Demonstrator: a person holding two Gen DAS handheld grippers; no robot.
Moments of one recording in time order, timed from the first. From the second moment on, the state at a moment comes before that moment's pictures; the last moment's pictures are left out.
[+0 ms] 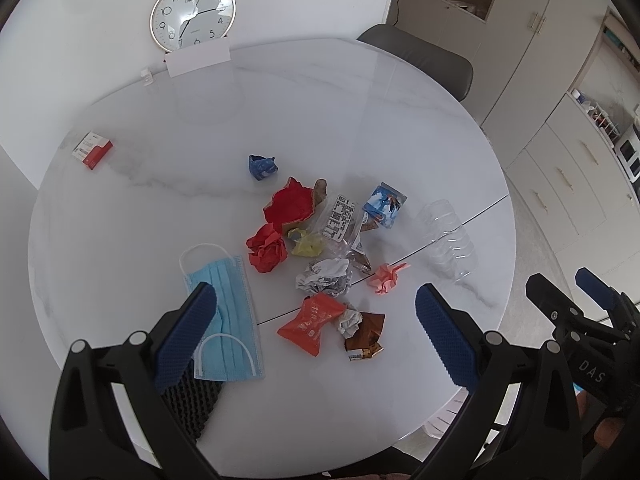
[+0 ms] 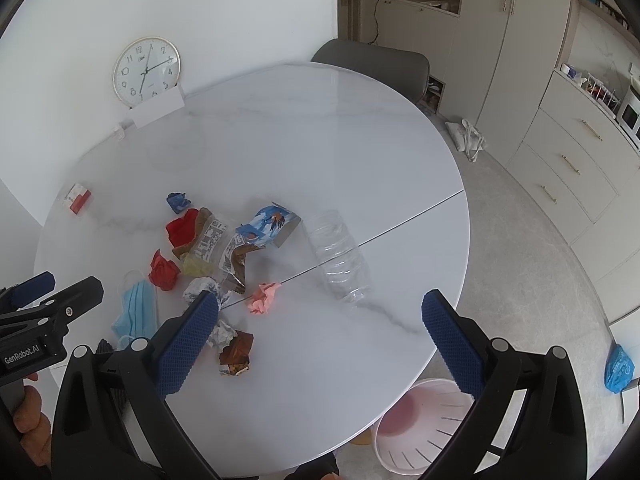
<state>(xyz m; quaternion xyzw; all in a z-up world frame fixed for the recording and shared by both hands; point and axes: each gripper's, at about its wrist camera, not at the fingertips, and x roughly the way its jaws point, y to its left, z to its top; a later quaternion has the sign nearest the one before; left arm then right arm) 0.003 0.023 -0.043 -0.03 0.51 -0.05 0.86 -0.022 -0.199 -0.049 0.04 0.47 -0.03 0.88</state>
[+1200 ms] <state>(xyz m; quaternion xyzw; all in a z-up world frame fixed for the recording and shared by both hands) -0.063 0.199 -0.236 0.08 0.58 -0.22 0.78 -0.002 0.022 -0.164 0.01 0.58 0.20 0.79</state>
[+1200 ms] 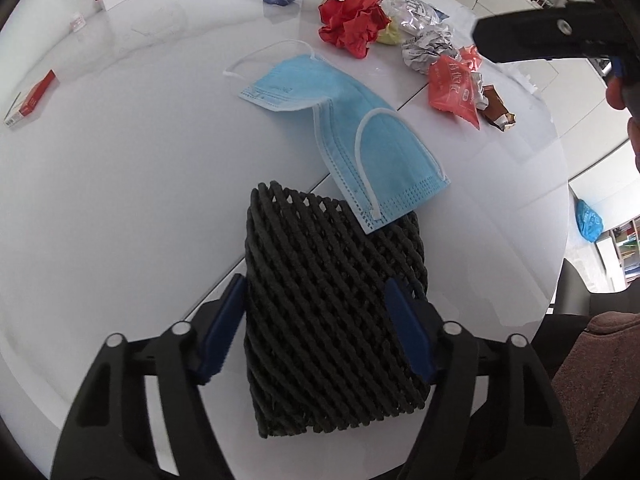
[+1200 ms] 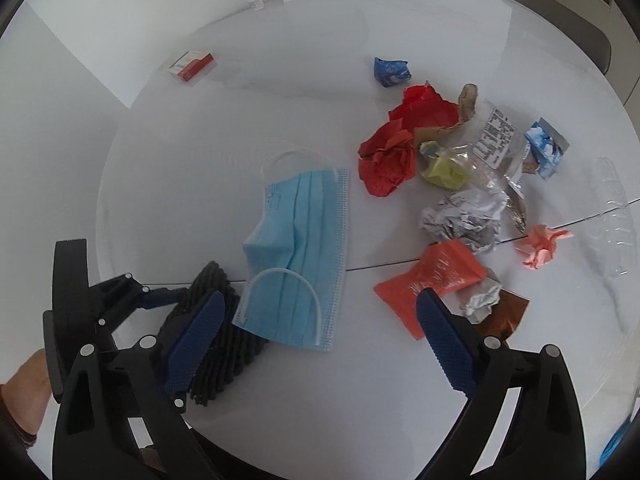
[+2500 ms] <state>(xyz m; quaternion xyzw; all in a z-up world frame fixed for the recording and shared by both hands) -0.069 0.227 -0.169 0.01 0.52 -0.21 0.83 0.019 0.011 -0.144 0.08 0.56 0.20 0.80</state>
